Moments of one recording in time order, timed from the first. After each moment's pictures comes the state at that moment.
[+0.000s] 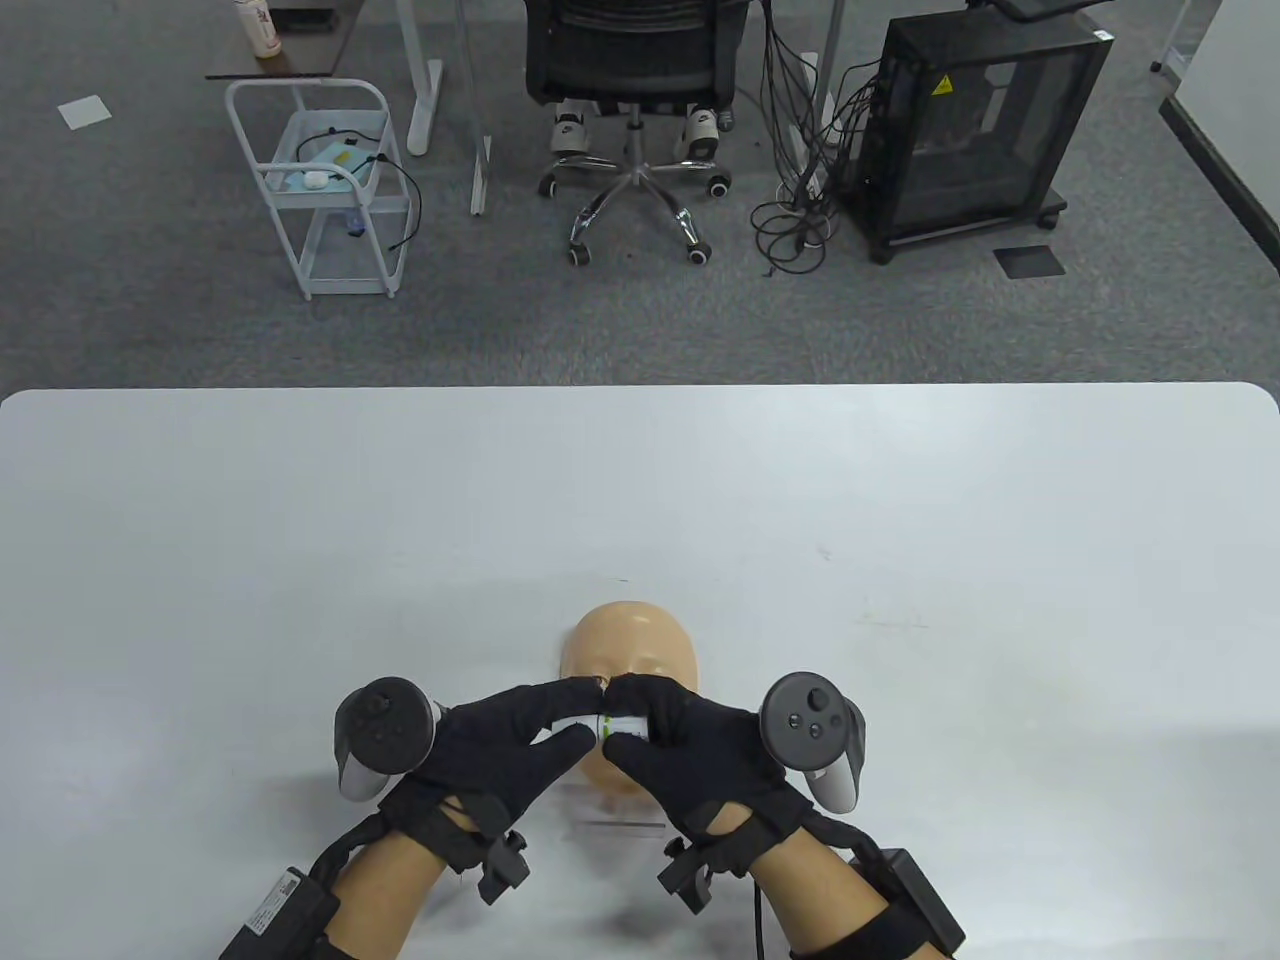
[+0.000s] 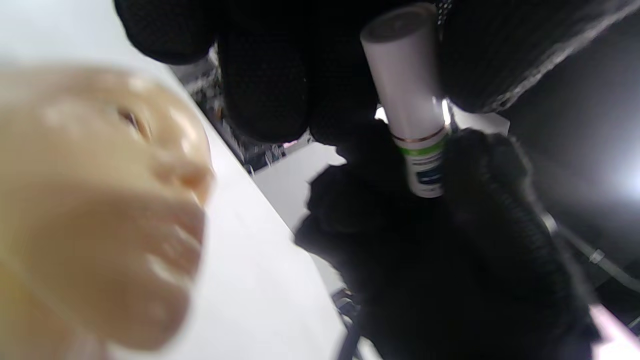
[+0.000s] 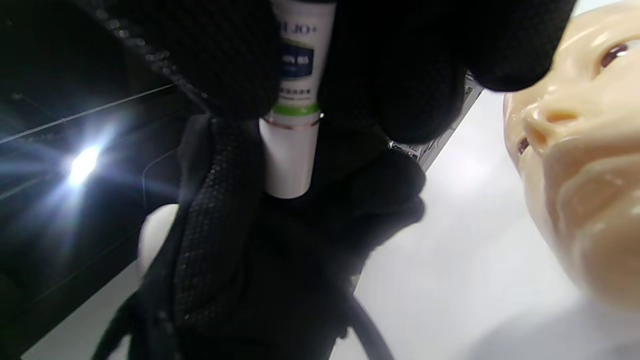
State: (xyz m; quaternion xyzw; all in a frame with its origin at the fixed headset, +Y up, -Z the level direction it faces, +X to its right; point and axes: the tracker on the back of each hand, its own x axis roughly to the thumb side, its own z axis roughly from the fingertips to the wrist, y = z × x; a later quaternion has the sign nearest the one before) left_hand -0.184 -0.713 -0.271 -0.05 -0.31 0.57 0.76; right_hand 0.070 -0.706 -0.259 0.22 0.03 0.78 0.59
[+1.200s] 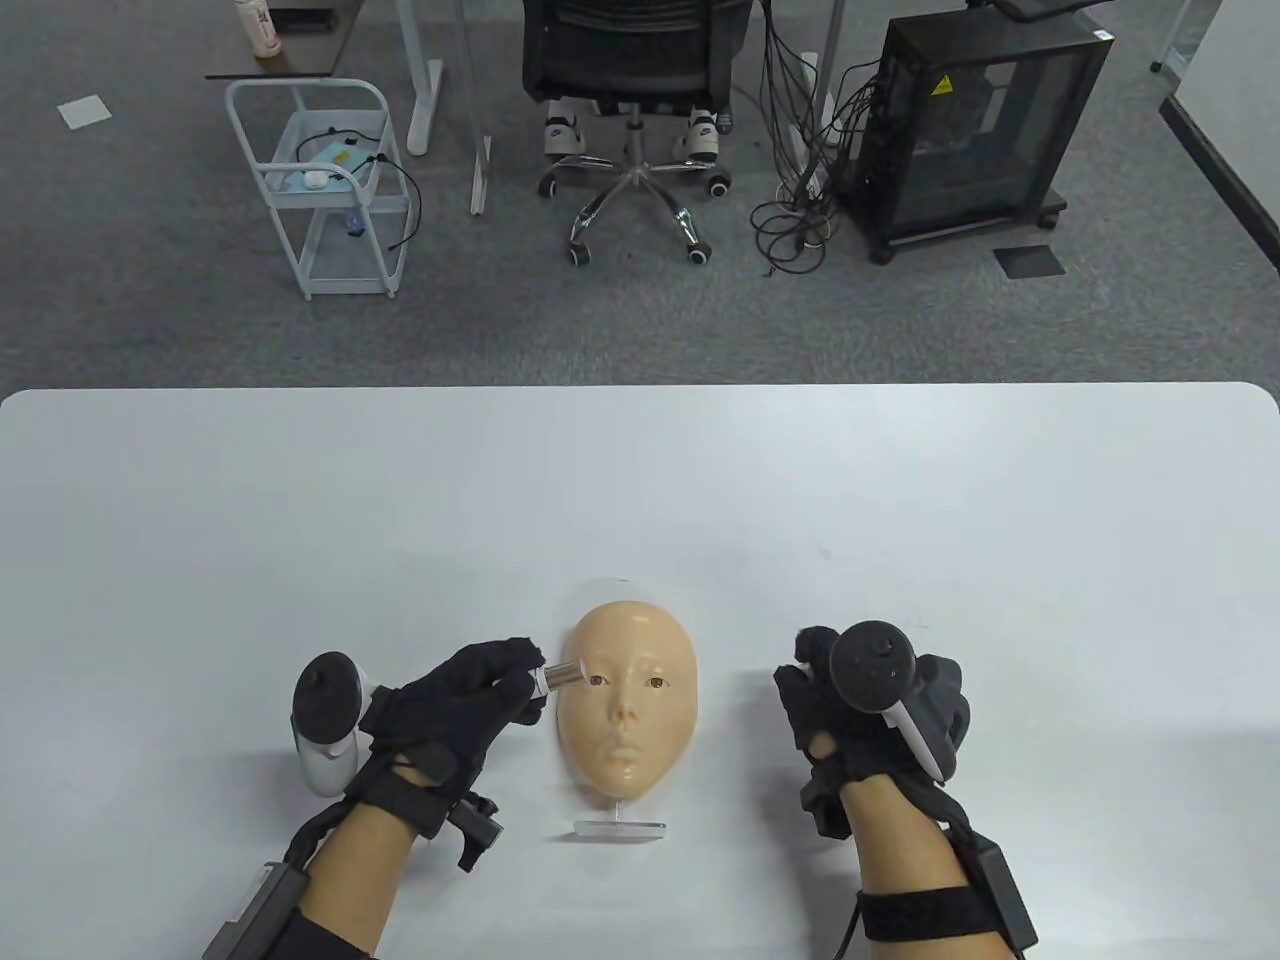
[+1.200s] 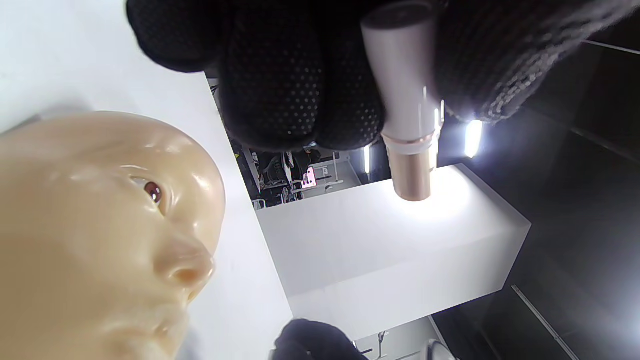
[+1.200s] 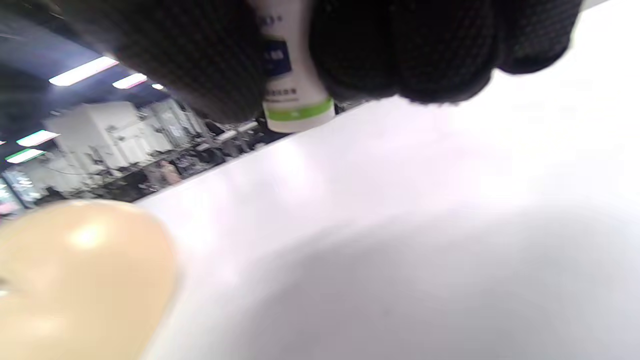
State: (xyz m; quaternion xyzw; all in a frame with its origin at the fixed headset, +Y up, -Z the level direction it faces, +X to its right) left_hand -0.230 -0.727 -0.291 -0.02 -0.21 0.65 0.73; right_hand 0.173 -0.722 -0.306 -0.09 0.00 0.97 0.22
